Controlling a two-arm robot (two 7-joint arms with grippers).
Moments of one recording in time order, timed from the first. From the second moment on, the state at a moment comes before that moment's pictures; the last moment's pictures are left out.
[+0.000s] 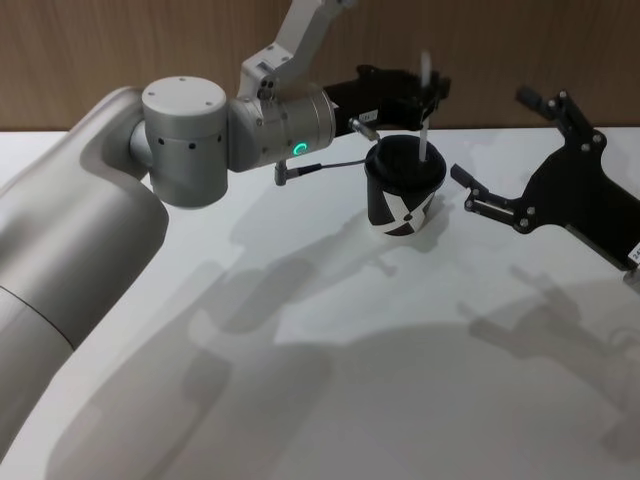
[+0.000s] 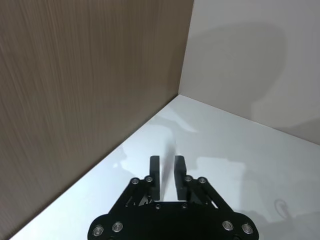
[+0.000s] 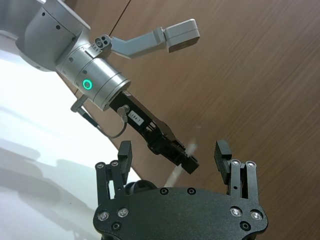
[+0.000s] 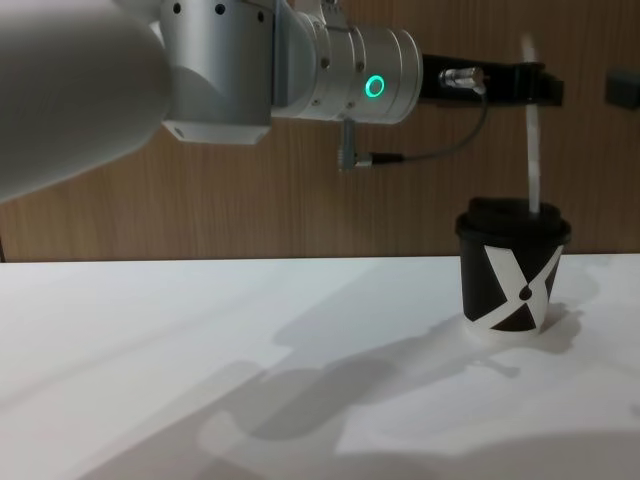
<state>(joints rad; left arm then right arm) -0.89 0.08 0.71 -1.10 -0.58 0.28 -0.47 0.07 0.64 -0.14 -1.78 0.14 -0.41 0.43</state>
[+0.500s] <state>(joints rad) -0.89 0.08 0.71 -1.10 -0.58 0.28 -0.46 0.07 0.64 -0.14 -1.78 0.14 -0.41 0.43</state>
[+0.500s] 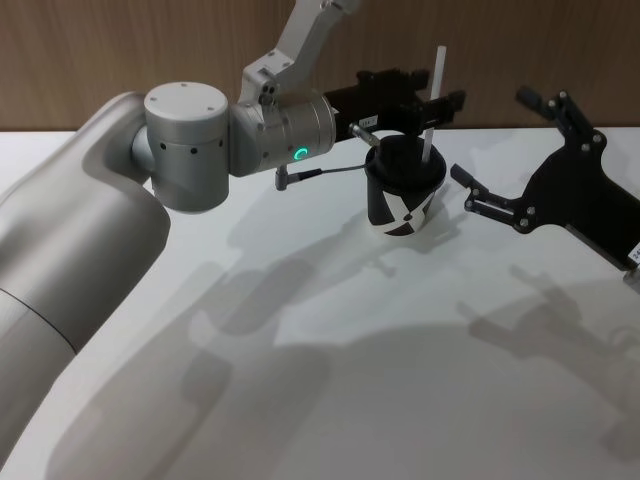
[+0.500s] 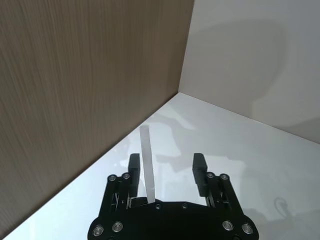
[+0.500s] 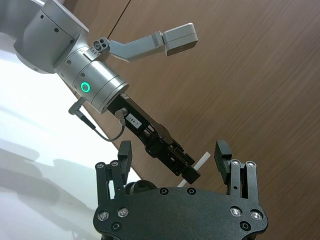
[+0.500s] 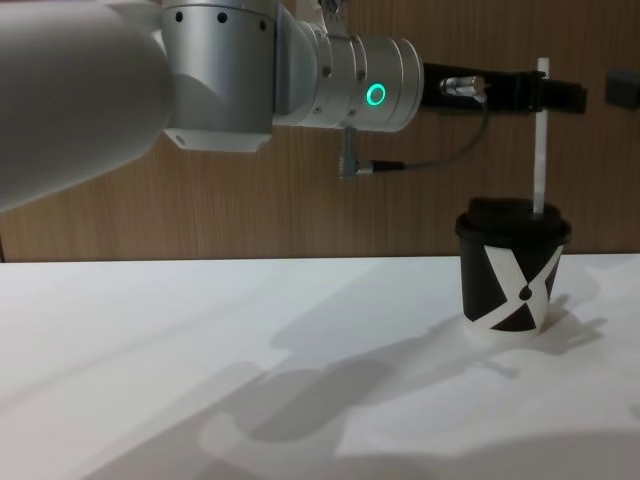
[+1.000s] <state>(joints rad) -0.89 0.08 0.71 -1.10 -0.58 0.28 -0.46 0.07 0.64 -0.14 -1.78 0.14 -0.41 0.43</state>
